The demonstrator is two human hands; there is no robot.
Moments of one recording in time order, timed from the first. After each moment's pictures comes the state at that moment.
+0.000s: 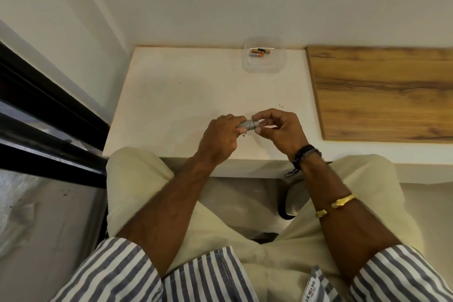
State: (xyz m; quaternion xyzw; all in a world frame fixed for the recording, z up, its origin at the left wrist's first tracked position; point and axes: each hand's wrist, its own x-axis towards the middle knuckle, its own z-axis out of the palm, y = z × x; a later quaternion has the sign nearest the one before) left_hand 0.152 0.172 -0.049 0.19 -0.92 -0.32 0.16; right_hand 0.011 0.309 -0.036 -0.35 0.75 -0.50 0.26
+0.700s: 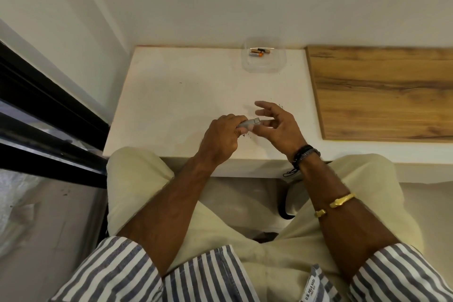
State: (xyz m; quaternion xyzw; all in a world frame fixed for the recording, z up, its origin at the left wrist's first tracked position) left_hand 0.150 0.174 -0.052 0.19 -0.91 -0.32 0.16; right_hand 0.015 0.306 -0.029 -0.32 0.74 -0.50 0.31
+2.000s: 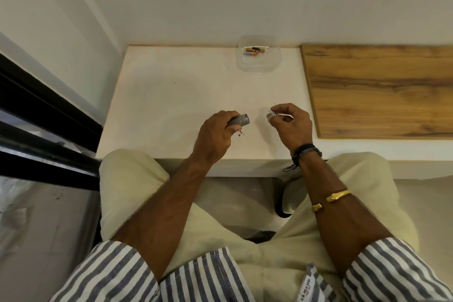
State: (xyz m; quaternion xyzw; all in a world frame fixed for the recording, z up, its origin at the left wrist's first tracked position) left_hand 0.151 0.170 -0.052 0.21 -0.88 -0.37 0.20; right_hand -0.006 0.316 -0.044 -0.17 0.81 -0.53 0.18
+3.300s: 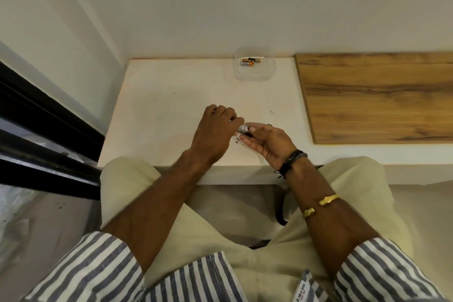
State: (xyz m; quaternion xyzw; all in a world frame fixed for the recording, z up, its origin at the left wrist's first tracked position) left_hand 0.139 0.164 -0.019 0.09 -0.98 -0.03 0.18; right_hand 0.023 0.308 -0.029 0.03 0.50 -0.69 0.52
